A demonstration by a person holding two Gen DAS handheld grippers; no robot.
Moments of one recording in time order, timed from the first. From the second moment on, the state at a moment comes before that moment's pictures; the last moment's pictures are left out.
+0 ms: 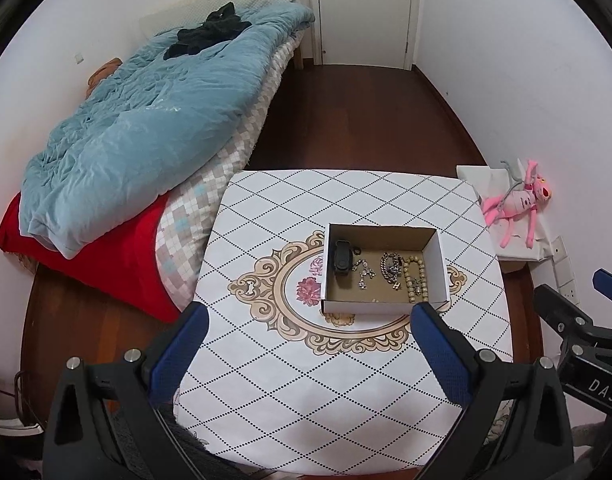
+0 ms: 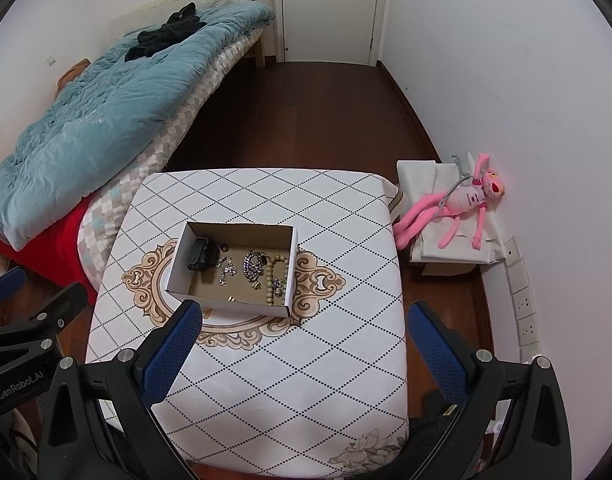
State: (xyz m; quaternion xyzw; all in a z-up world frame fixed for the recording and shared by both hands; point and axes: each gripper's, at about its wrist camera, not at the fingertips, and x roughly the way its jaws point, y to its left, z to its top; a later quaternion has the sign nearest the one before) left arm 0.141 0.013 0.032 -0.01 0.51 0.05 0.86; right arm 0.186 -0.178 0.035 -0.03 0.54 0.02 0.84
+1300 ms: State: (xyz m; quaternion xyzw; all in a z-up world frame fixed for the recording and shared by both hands) left arm 0.139 0.015 0.024 -0.01 0.52 0.04 0.86; right arm 0.185 -0.174 0.031 -0.03 0.54 0.02 0.84
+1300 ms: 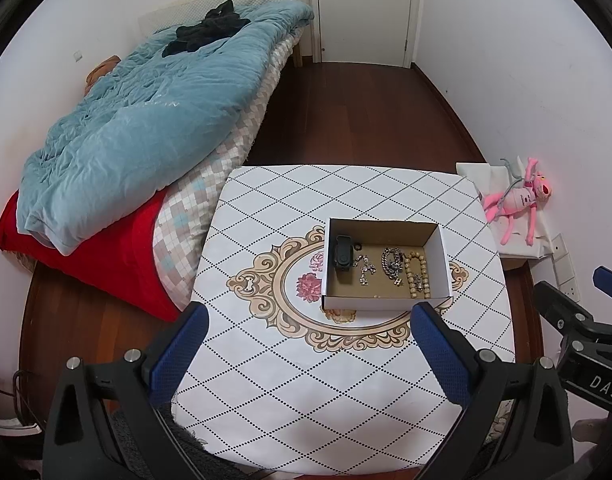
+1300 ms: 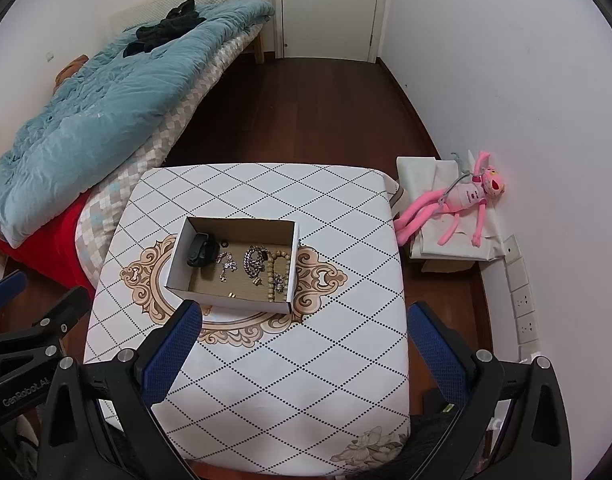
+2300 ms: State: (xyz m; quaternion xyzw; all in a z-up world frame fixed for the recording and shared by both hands) left arm 0.138 0.011 0.034 -0.01 0.51 0.04 0.86; right arm 0.184 -0.182 0.036 -0.04 0.55 0.02 0.84
